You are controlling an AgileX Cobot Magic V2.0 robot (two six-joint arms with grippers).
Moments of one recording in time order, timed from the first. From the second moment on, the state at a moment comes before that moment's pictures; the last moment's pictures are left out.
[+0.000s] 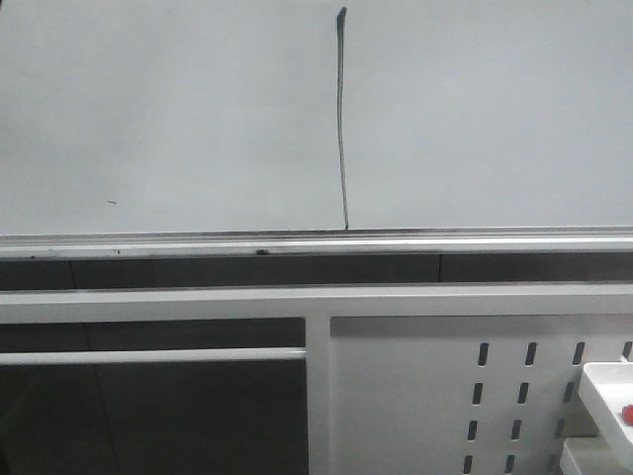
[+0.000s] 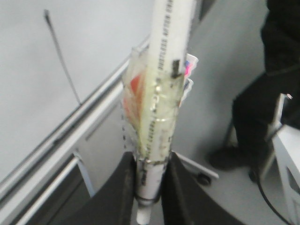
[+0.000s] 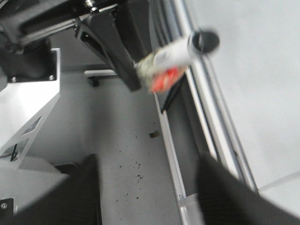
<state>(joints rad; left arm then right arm) -0.46 0.78 -0.65 -0.96 0.67 1.04 0.83 1.01 -1.21 0.37 0.93 -0.66</state>
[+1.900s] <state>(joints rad) -0.85 0.91 -0.67 -1.83 -0.09 1.88 0.75 0.03 -0.38 -0.42 0.53 0.20</state>
